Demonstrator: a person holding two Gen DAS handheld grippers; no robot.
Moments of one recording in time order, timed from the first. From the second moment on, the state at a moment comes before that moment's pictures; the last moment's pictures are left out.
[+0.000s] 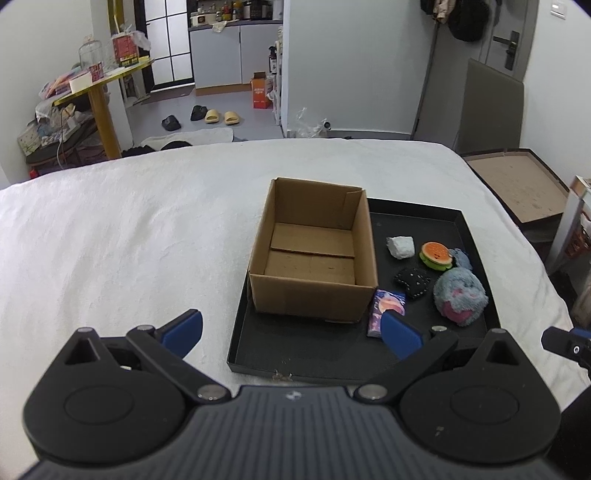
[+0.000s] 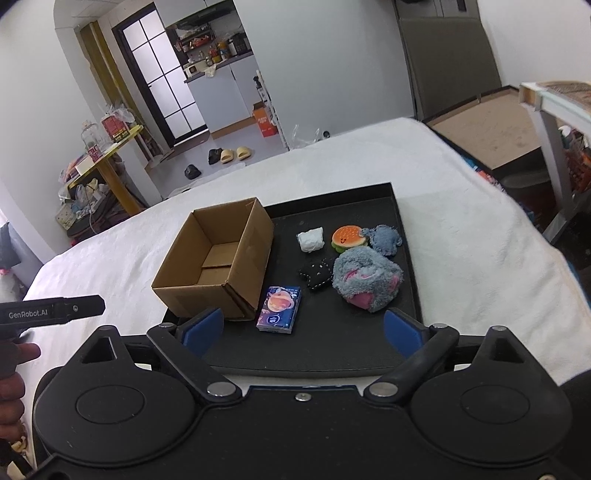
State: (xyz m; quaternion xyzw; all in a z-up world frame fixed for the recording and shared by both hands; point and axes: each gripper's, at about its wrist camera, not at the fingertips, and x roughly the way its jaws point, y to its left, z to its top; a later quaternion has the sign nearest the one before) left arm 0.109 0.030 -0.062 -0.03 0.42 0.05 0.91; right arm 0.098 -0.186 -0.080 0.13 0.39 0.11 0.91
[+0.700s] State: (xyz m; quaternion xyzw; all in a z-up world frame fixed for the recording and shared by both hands) left arm 0.187 0.058 -0.110 -0.06 0.45 0.10 0.89; right arm 0.168 -0.163 -0.137 0.15 0.45 0.14 0.87
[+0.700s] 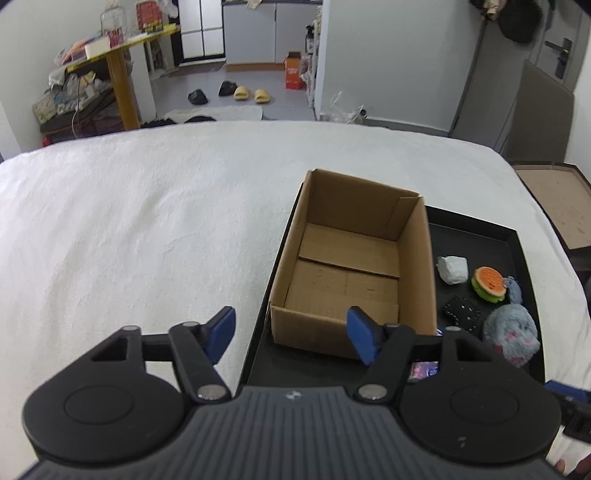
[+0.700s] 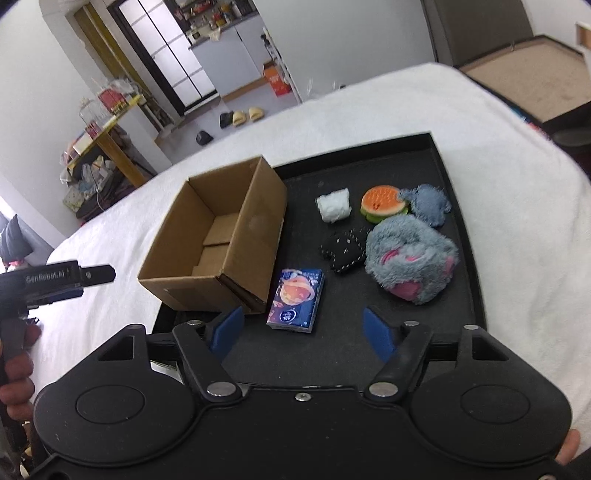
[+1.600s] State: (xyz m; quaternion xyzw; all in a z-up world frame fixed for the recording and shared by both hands) left arm 0.244 0.080 -0.170 -0.07 0.51 0.11 0.85; right arm 0.238 -0.087 -0.217 0.11 0.54 0.14 0.82
